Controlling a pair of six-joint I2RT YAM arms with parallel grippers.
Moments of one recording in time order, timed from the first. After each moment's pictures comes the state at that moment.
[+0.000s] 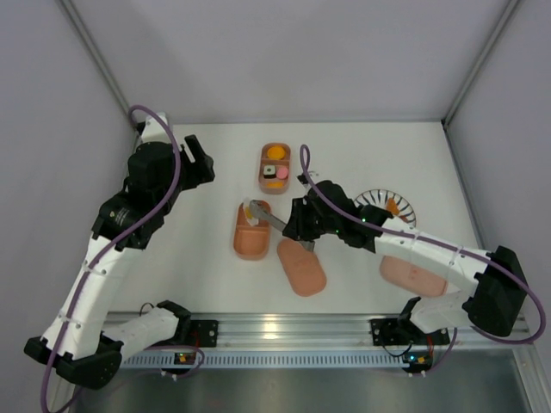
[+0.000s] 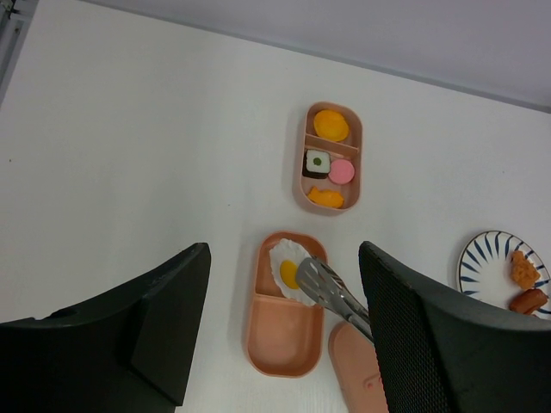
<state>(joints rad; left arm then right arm) -0.45 1.04 1.42 -0.74 -0.35 -0.44 0.90 1.32 1.05 -0.38 -0.03 0.63</state>
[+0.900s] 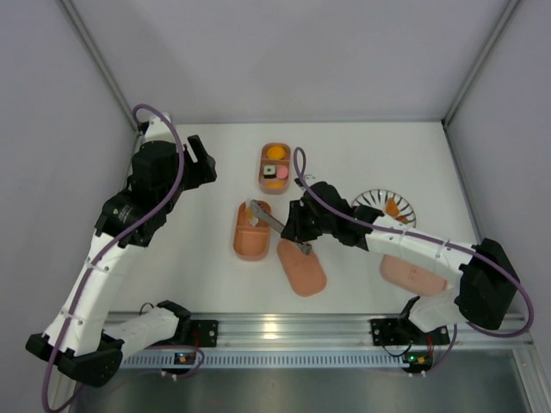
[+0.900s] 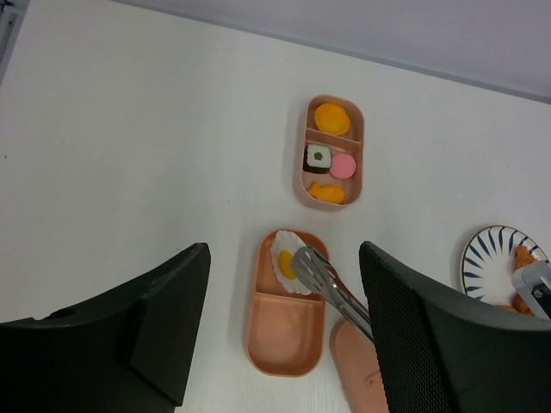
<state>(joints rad) -0.44 1.05 1.41 -0.73 -0.34 -0.44 0.88 1.39 1.01 -0.32 -0.06 0.64</state>
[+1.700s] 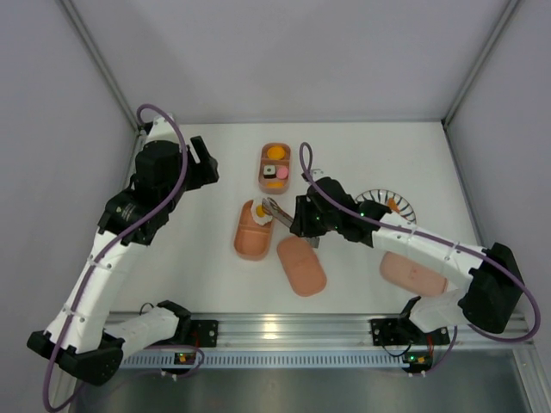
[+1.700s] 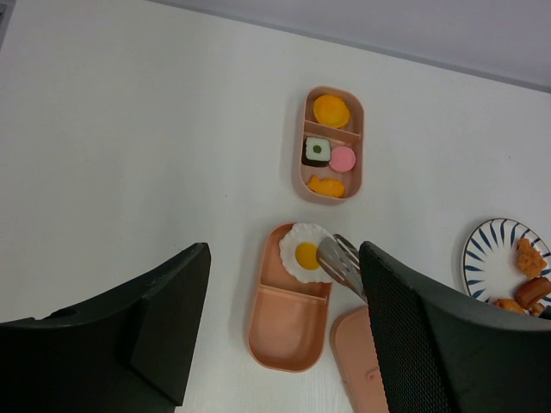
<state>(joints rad) -0.44 1.06 1.41 -0.73 -0.32 -0.44 0.86 1.35 1.06 -0.45 0.03 0.62</state>
